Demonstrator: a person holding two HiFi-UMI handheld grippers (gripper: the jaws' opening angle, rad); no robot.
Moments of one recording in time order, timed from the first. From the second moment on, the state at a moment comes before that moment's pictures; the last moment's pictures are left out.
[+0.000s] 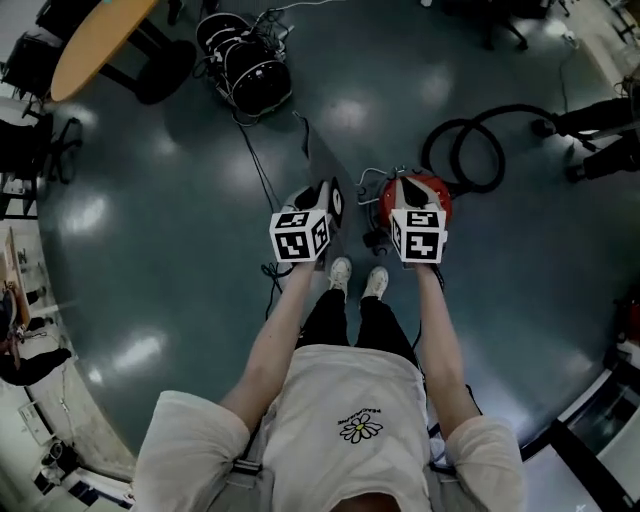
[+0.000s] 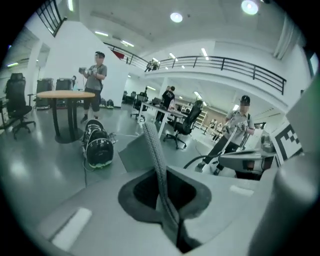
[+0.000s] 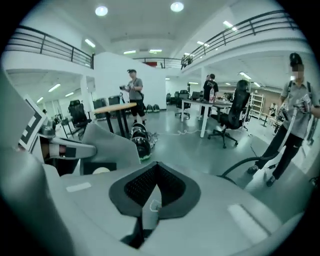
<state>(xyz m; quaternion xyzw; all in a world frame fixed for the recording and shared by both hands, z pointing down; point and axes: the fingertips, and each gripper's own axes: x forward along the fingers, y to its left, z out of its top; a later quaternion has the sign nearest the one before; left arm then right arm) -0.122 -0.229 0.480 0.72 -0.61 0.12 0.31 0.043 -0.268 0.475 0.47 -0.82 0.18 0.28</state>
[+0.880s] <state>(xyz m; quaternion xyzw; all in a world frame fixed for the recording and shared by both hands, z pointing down) -0.136 -0.228 0.213 0.79 -0.60 -0.02 0.09 0.039 -0.233 0.230 0.47 -0.88 0.02 0.08</state>
